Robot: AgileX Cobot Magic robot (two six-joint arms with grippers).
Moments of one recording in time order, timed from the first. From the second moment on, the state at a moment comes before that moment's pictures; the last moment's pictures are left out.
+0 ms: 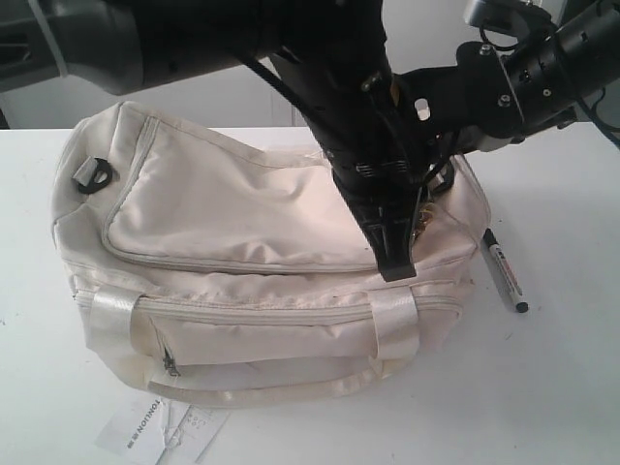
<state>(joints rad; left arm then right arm) -0.84 1.87 -1.82 -0.03 1.05 0.66 -0.06 1.73 -1.42 0.55 0.87 -0.45</state>
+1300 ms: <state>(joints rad) -0.84 1.87 -1.82 -0.02 1.06 0.59 0.04 1.76 -1.45 0.58 0.95 -0.46</state>
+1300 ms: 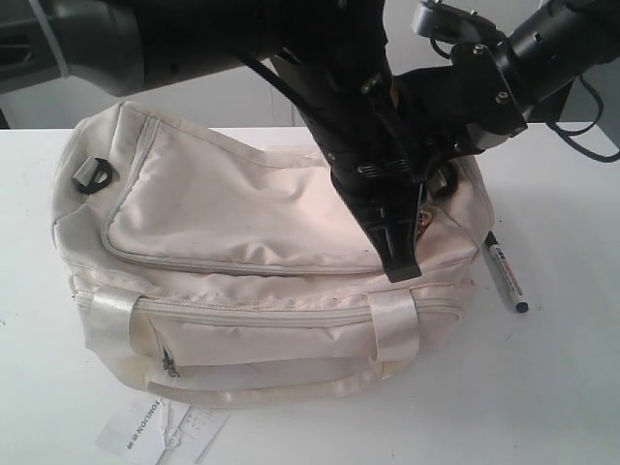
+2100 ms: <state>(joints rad) -0.84 1.87 -1.82 0.00 1.08 0.59 0.04 1.78 -1.45 0.56 0.90 -0.42</state>
